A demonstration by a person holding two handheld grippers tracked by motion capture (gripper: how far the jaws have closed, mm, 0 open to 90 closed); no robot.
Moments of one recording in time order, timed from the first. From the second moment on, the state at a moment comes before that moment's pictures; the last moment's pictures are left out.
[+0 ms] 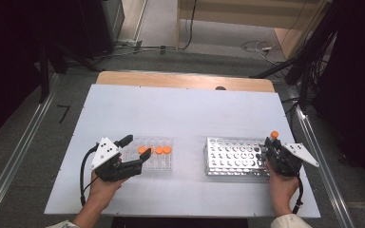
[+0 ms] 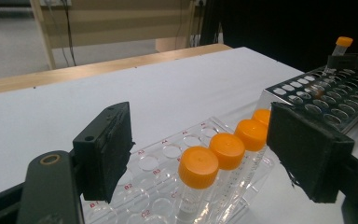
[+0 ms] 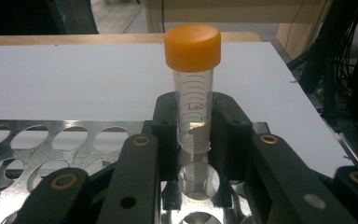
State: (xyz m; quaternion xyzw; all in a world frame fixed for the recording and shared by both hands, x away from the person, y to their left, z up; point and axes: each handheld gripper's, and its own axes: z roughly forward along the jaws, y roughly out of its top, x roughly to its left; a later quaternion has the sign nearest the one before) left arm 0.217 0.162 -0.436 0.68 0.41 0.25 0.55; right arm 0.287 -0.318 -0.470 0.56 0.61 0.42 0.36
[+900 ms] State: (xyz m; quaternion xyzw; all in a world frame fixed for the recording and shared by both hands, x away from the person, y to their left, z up) left arm 0.217 0.163 -0.436 0.68 0.41 0.26 0.55; right arm 0.270 -0.316 -0.440 0.53 0.59 0.44 0.42
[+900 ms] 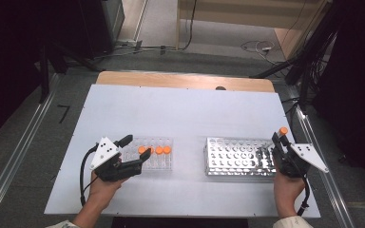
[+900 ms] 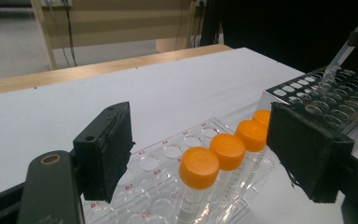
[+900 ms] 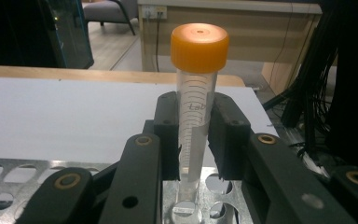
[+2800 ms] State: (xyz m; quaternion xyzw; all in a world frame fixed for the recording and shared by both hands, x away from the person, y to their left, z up) left arm 0.212 0.109 -0.418 0.71 0.35 0.22 0.58; right arm 0.221 -0.167 -0.428 0.33 0.75 0.52 0.24
